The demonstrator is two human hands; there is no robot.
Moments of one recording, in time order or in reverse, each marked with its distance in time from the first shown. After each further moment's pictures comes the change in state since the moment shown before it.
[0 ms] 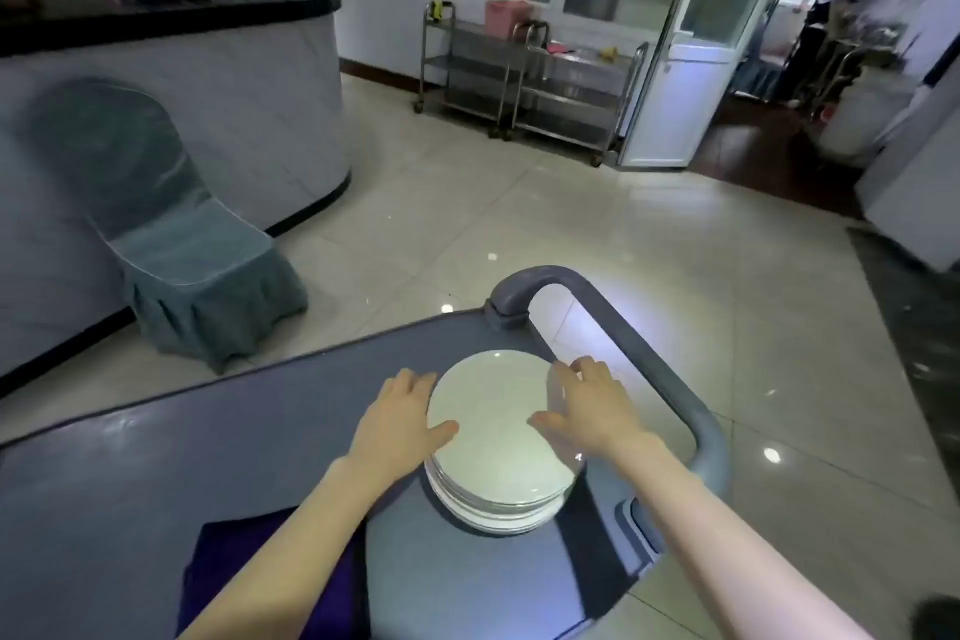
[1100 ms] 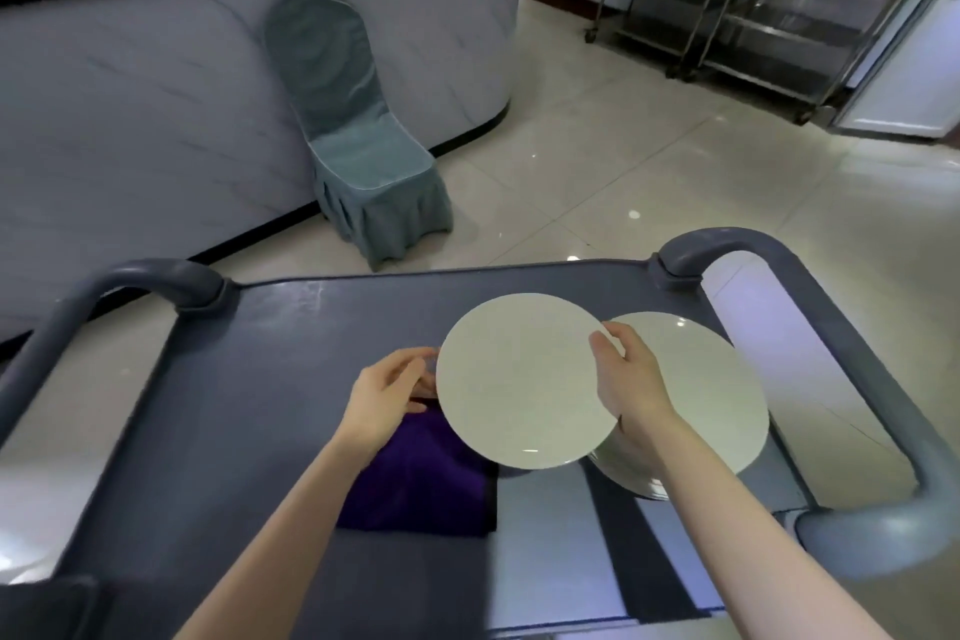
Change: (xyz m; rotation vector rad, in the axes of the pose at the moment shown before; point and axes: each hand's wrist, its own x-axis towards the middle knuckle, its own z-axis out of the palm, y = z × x) left_hand -0.123 -0.128 -0.026 -0.892 0.361 -0.496; right_hand 0.006 -0.138 0.050 1.264 -0.059 0.104
